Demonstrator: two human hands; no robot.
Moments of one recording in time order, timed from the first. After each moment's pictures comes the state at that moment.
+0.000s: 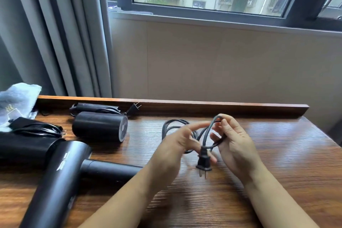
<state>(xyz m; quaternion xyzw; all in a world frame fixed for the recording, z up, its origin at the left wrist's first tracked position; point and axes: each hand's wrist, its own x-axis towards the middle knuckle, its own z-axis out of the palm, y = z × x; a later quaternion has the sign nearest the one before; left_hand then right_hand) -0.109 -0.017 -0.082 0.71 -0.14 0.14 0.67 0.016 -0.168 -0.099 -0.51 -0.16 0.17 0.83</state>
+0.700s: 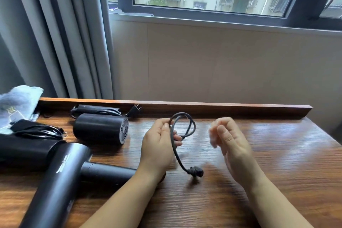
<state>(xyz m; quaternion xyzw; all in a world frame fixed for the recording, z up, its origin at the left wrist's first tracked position) -0.081 -0.003 -0.096 0.65 0.19 0.28 0.68 -0.003 -0.171 -0.092 -0.64 -0.33 0.07 0.69</state>
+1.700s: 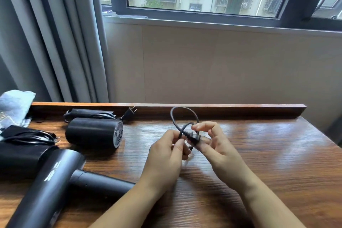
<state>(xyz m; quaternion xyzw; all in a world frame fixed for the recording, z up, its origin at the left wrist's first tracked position) -0.093 -0.019 -0.102 0.78 0.09 0.23 0.58 -0.011 -0.165 -0.091 -0.66 -0.35 0.15 0.64</state>
